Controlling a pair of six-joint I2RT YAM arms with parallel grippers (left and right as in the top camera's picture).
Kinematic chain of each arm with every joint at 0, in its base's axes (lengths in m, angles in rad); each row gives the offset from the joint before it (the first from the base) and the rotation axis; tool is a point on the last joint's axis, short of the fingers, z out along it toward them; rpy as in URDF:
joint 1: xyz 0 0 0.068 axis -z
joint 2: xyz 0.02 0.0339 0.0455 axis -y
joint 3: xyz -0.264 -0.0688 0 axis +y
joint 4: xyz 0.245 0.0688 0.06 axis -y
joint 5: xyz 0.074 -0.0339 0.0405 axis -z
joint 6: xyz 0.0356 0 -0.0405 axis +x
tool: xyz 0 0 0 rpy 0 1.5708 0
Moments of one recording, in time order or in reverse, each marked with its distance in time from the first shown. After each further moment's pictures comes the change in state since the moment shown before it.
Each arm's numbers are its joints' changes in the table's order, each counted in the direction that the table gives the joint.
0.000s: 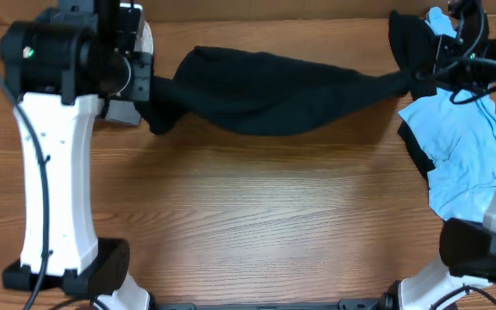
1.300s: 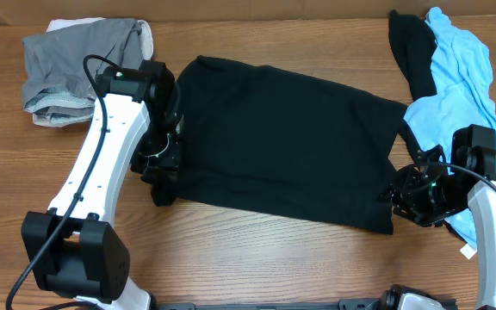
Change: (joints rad) left arm 0.045 0.044 0.837 0.142 0.103 -0.006; right arm 0.111 0.529 1.244 0.272 -0.005 0.167
